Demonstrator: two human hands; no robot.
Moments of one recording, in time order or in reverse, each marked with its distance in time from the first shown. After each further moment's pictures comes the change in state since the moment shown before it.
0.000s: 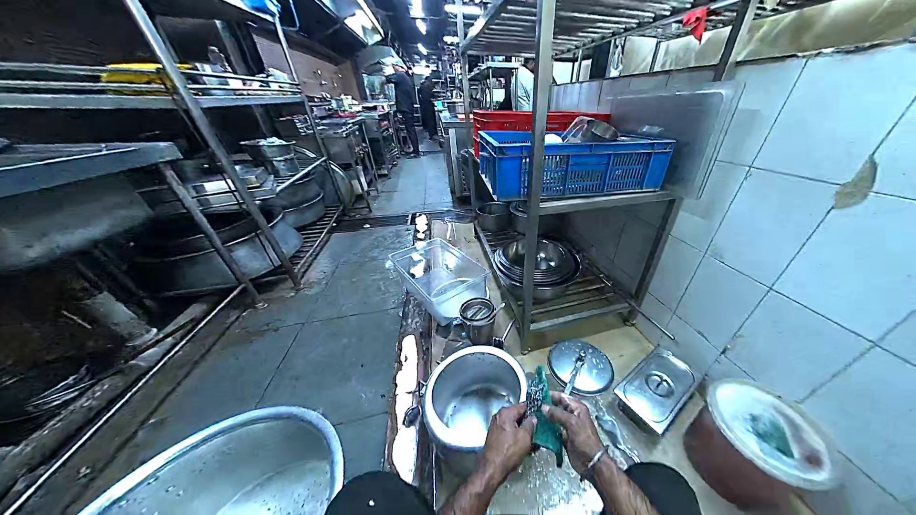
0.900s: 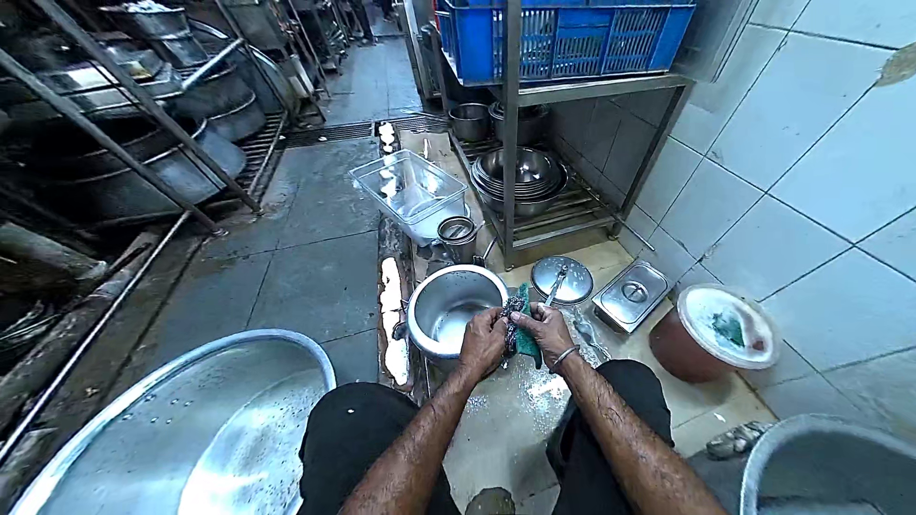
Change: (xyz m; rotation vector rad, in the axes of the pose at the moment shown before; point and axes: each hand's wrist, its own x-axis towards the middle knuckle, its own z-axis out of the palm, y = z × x) left_hand 0.012 -0.001 0.000 -0.078 0.152 -0.012; right_hand 0.009 -0.005 0.007 -0.131 0.038 0.101
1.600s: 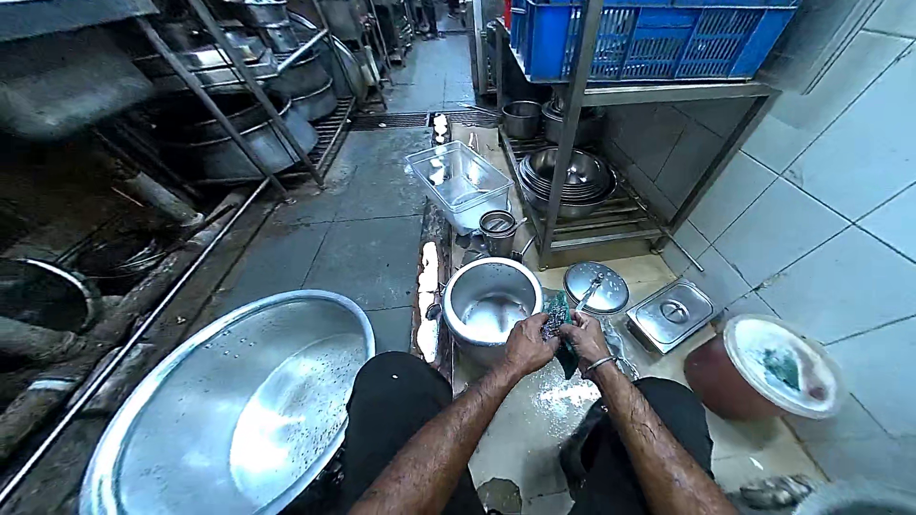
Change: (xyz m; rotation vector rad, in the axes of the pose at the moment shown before) left_hand -0.008 -0.002 0.015 0.184 -0.164 -0.003; right_hand 0.000 0.007 0.000 -0.153 0.046 0.068
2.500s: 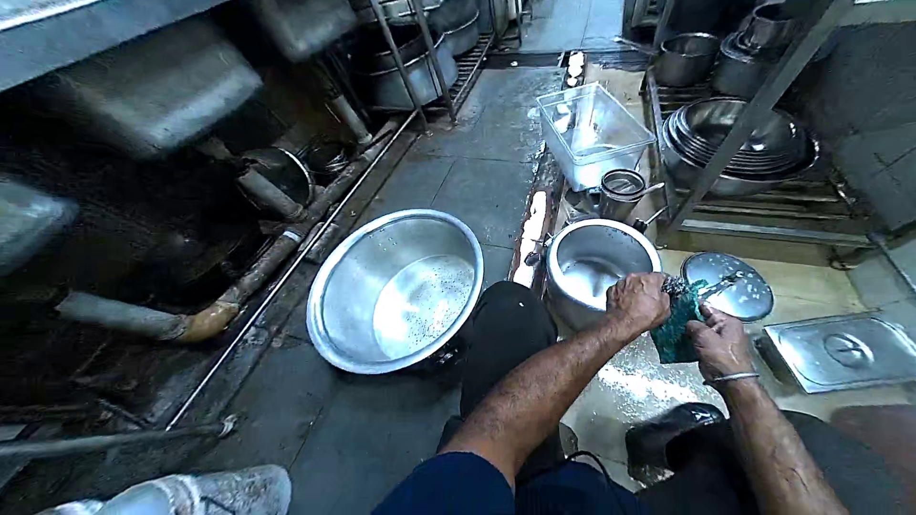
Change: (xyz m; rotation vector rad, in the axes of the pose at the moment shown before) left_hand -0.002 0.012 -0.026 0.104 0.145 -0.172; right_hand -0.015 0.009 0.004 -0.268 -0.080 -0.205
